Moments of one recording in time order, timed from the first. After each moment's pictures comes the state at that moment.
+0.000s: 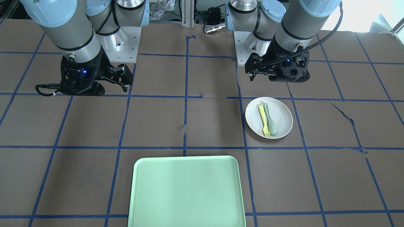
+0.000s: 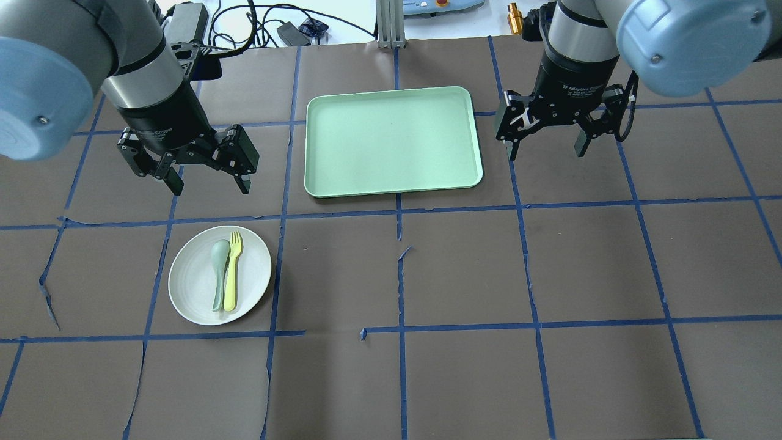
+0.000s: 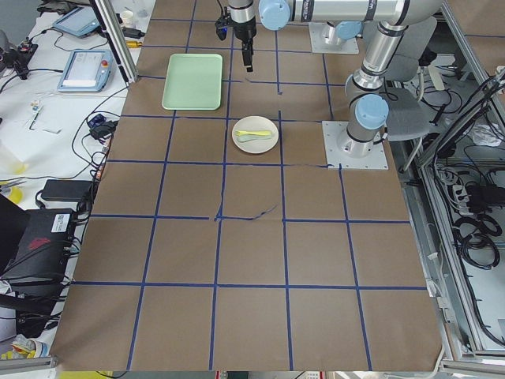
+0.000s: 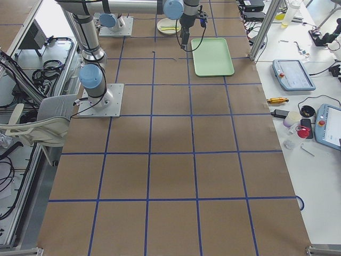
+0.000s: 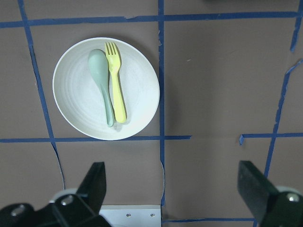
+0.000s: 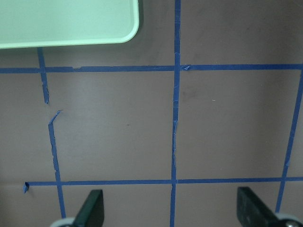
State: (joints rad) left arm -1.58 -1.58 -1.61 -1.68 1.59 0.00; right arm 1.63 -1.47 1.52 -1.50 -1.57 0.06
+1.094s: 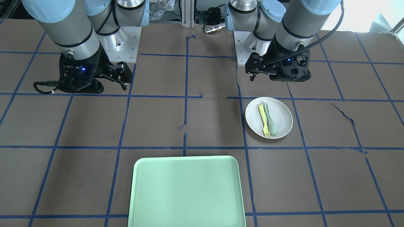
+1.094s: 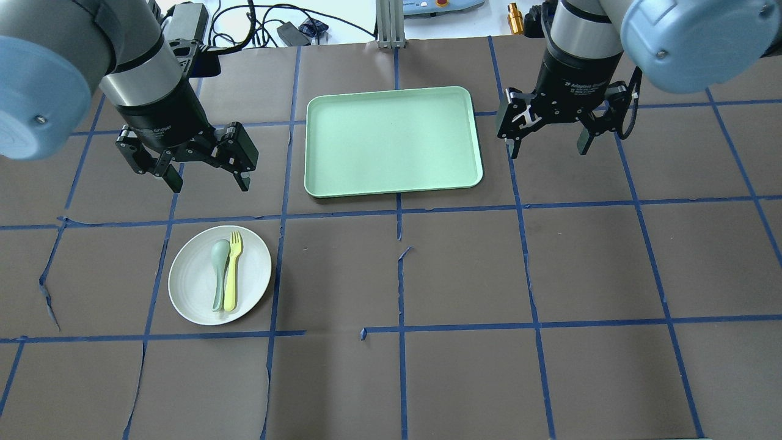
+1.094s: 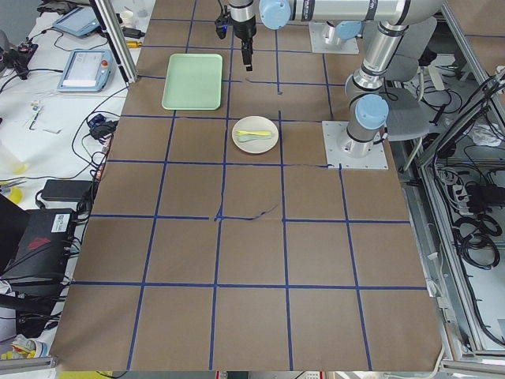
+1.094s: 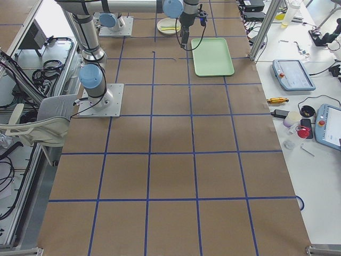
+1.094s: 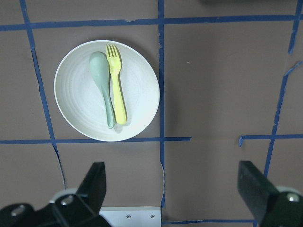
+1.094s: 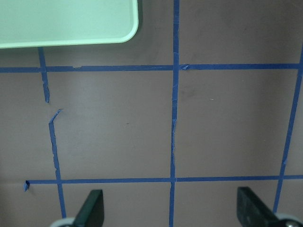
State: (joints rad) left arm -1.58 -1.58 -1.61 -1.67 1.59 0.00; right arm 1.63 -1.47 1.51 -1.48 -1.58 0.06
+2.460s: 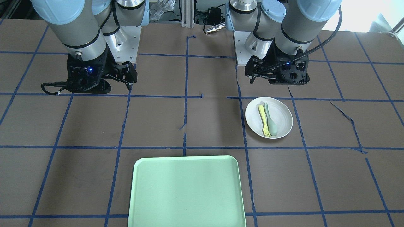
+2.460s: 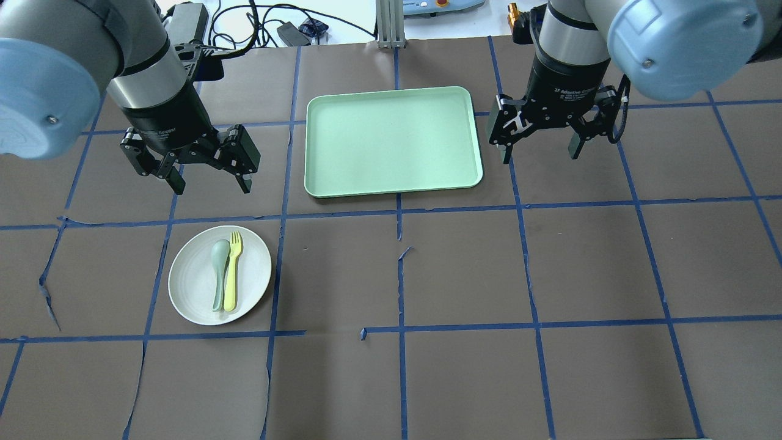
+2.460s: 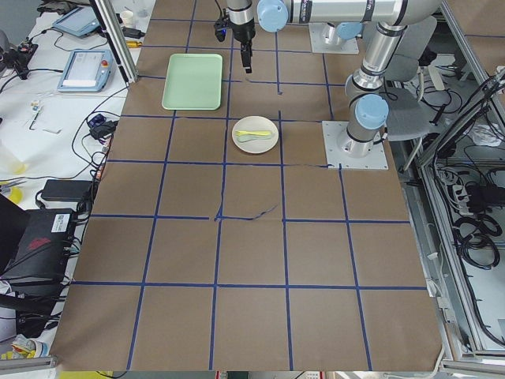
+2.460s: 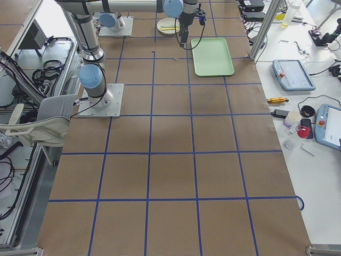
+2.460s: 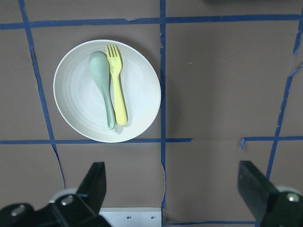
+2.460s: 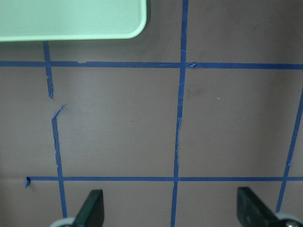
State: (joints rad) left arm -1.58 -1.59 -1.61 -1.66 1.59 -0.01; right arm 1.66 -1.47 1.52 -1.49 -1.58 0.06
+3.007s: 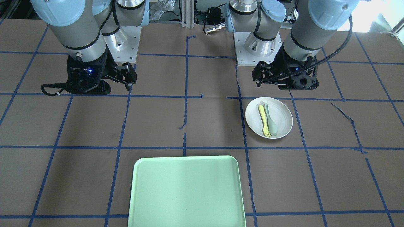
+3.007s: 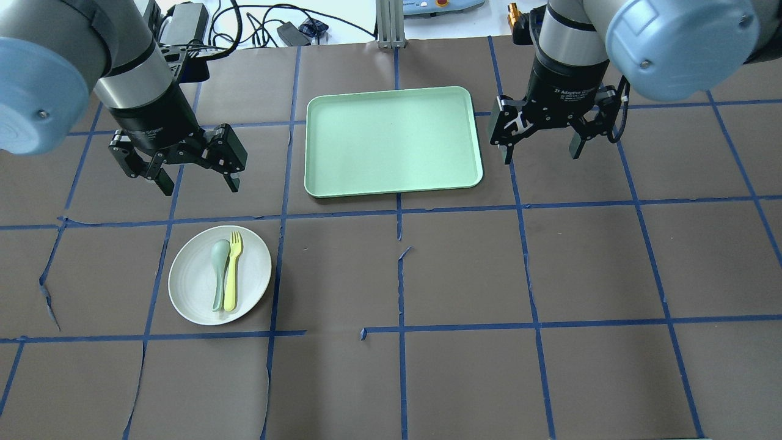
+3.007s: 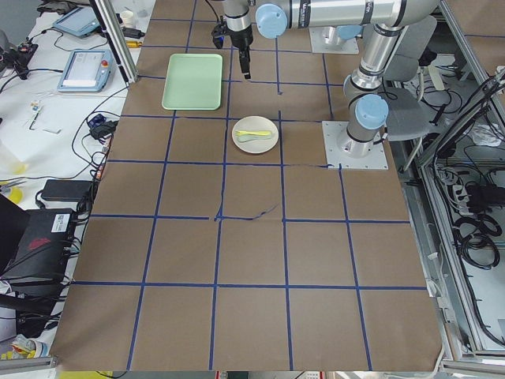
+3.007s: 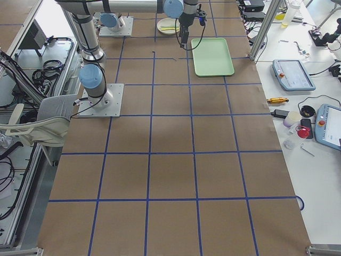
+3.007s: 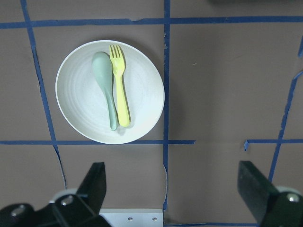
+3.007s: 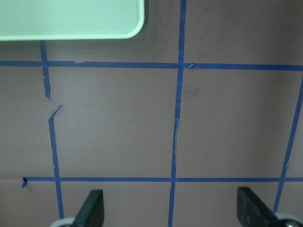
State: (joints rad) left arm -1.52 -1.59 -1.63 -1.65 1.59 0.00; right arm 1.65 -1.47 1.52 -1.49 -1.59 0.06
